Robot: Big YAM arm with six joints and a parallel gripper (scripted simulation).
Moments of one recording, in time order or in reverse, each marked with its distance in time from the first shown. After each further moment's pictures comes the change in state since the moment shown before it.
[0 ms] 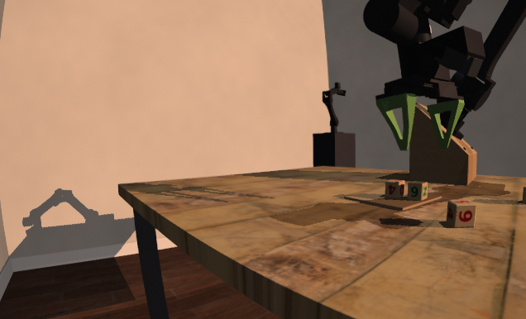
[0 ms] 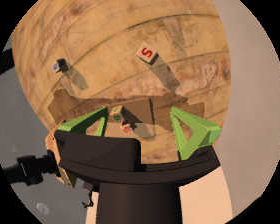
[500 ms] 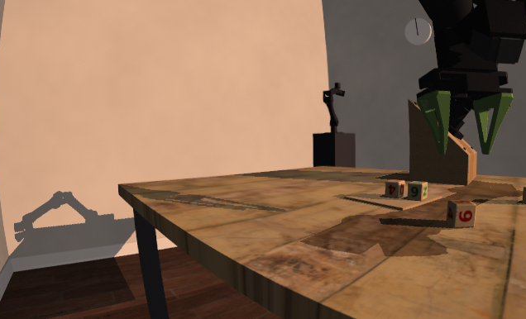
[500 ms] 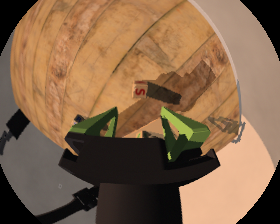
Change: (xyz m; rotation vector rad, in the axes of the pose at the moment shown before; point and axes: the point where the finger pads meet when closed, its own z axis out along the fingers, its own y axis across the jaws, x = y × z) arm -0.079 -0.010 0.007 0.026 0.018 0.484
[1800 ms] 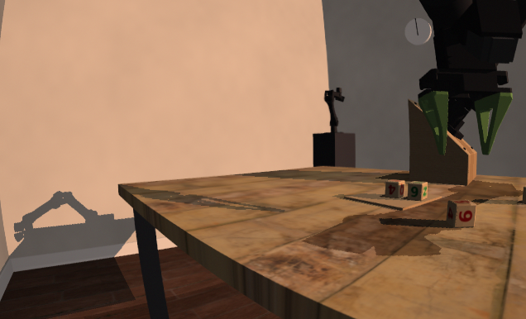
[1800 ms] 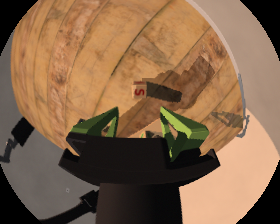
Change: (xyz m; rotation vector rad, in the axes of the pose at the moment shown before) arm -0.001 -0.001 0.000 0.004 -0.002 0.077
